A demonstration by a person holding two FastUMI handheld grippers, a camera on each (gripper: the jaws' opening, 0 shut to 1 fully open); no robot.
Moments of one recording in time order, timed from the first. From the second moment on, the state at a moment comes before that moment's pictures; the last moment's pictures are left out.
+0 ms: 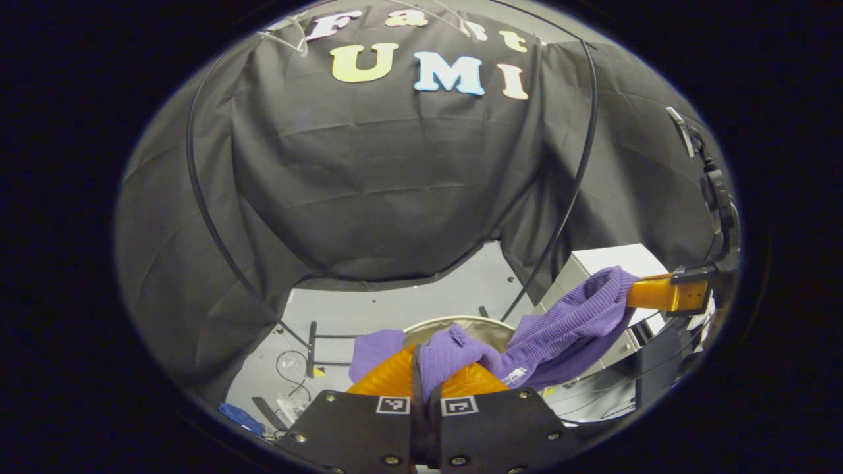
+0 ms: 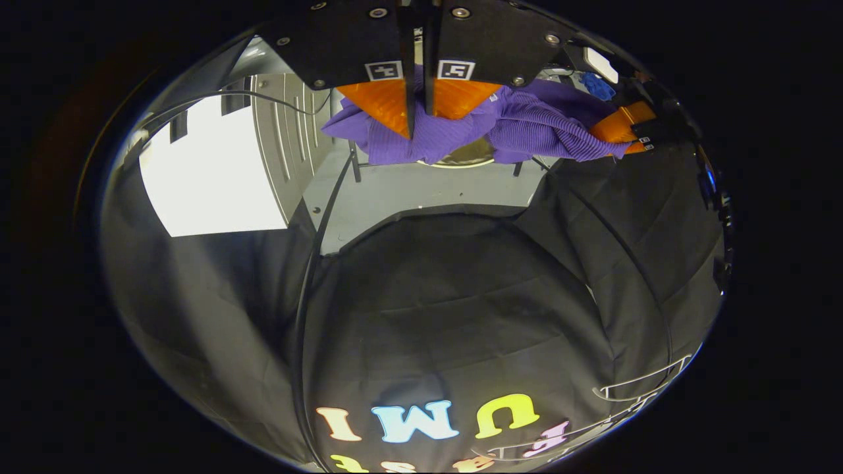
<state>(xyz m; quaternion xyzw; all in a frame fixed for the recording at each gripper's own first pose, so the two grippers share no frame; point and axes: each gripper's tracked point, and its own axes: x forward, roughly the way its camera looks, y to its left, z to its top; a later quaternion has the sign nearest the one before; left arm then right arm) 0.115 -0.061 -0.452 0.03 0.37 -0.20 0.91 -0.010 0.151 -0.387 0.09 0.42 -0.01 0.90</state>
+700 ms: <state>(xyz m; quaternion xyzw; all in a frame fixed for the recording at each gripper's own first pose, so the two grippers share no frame) 0.102 -0.034 -0.394 0.04 0.33 -0.18 0.93 -0.022 0.129 -0.323 0.10 0.39 -0.02 0.92</state>
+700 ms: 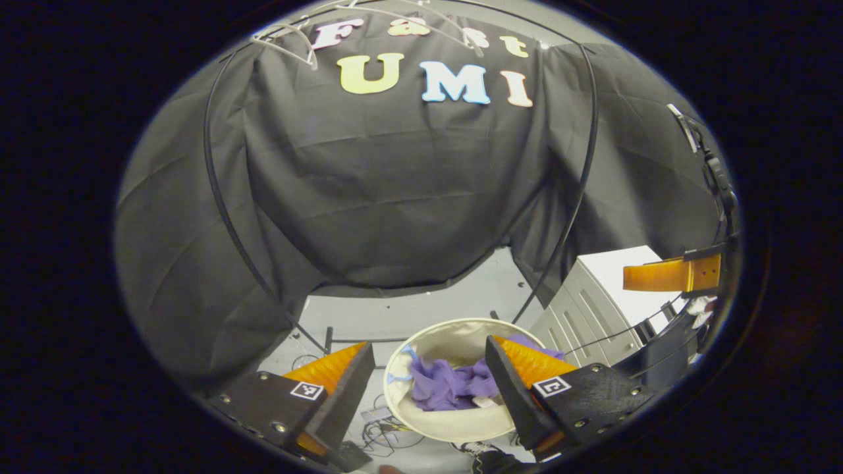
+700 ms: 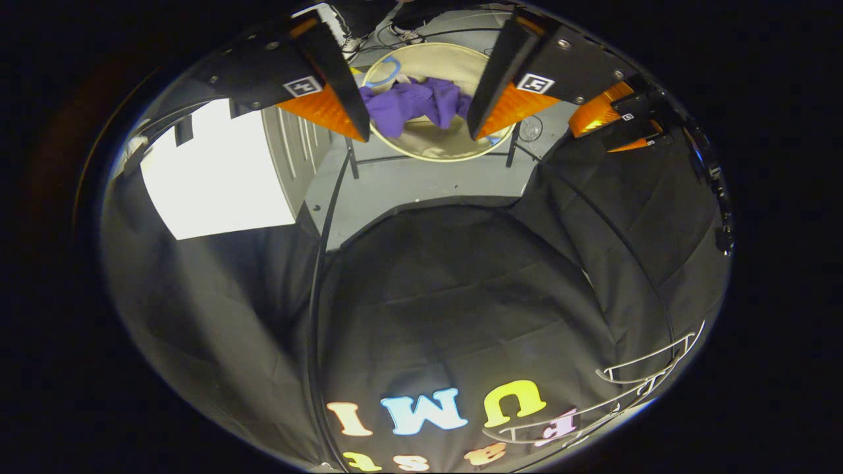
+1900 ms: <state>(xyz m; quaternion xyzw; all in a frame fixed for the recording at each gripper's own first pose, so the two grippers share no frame) 0.051 -0.067 0.104 -0.04 0.02 -0.08 1.00 -0.042 -0.123 0.030 0.02 0.01 -0.06 1.00</state>
